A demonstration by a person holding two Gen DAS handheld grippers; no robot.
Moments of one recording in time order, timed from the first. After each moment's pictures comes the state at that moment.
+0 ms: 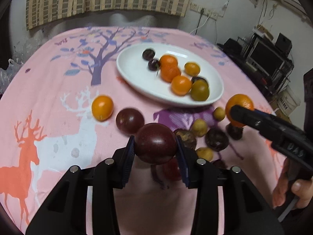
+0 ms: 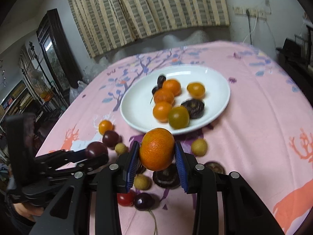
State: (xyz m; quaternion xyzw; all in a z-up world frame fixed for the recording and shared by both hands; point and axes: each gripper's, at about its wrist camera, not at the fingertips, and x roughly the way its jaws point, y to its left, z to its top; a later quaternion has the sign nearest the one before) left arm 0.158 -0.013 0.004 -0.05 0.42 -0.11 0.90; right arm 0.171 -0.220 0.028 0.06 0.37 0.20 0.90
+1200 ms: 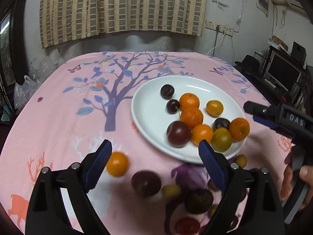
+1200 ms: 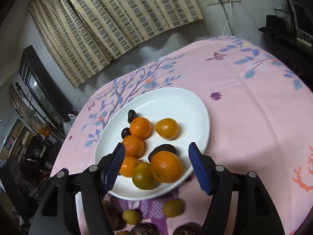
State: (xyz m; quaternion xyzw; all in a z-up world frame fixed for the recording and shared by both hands) left arm 0.212 -0.014 0.021 -0.03 0.36 -0.02 0.93; right arm 0.273 -0.266 0.023 0.18 0.37 0.15 0.90
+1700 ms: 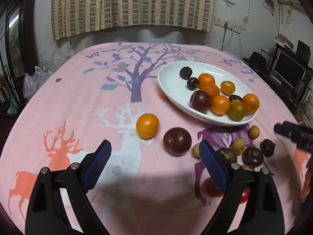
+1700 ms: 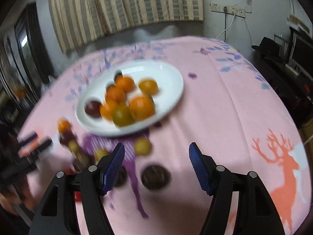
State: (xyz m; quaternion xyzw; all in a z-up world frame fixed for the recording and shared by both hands) left arm 0.164 0.020 -0.002 -0.03 0.38 0.00 0.93; right arm 0.193 -0.262 0.011 0.01 0.42 0.10 0.90
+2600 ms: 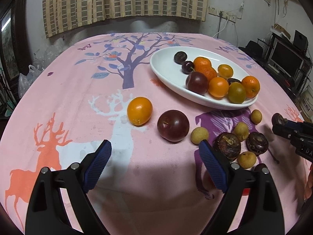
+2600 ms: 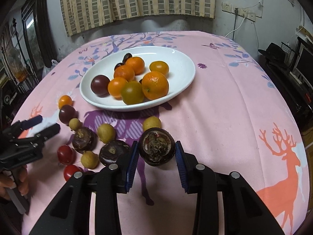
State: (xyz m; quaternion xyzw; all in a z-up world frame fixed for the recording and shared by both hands) left arm 0.169 0.013 -0.023 -0.01 0.40 -0.02 0.92; right arm 0.181 -0.245 0.000 -0.02 0.43 0.12 0.90
